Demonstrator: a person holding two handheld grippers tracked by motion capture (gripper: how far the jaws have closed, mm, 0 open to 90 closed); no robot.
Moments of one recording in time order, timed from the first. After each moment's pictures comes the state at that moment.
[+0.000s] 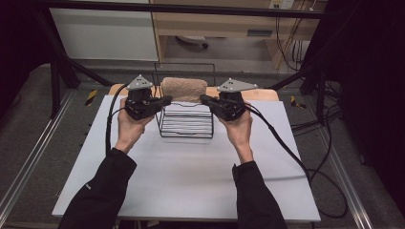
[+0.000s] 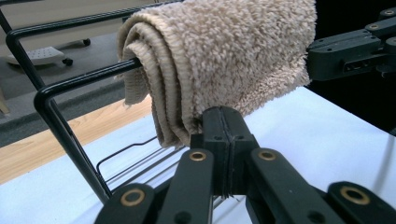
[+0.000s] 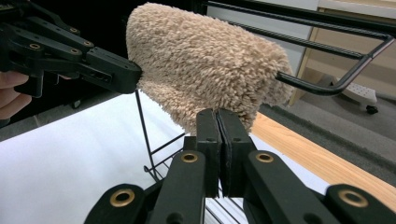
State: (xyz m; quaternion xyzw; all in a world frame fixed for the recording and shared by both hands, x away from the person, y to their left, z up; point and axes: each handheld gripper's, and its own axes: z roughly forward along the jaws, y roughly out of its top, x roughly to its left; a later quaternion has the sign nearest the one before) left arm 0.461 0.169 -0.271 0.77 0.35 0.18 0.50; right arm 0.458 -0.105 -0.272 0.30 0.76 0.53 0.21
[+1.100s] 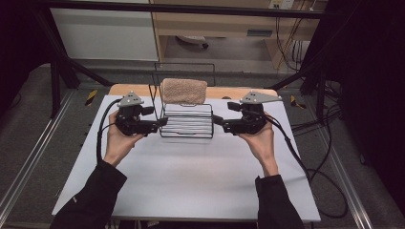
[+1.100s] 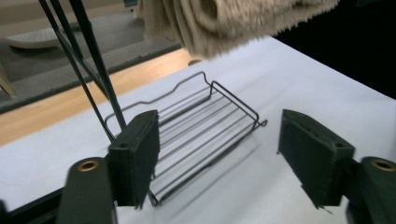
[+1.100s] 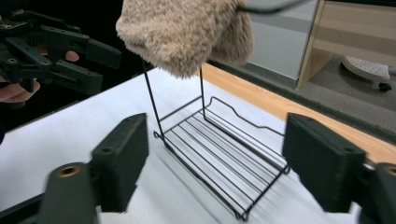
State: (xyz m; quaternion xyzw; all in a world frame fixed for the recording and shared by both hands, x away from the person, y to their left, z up) left arm 0.432 0.197 -0.305 0.78 0.36 0.17 0.48; right arm 0.428 -0.158 -0.285 0.33 0.76 0.53 0.18
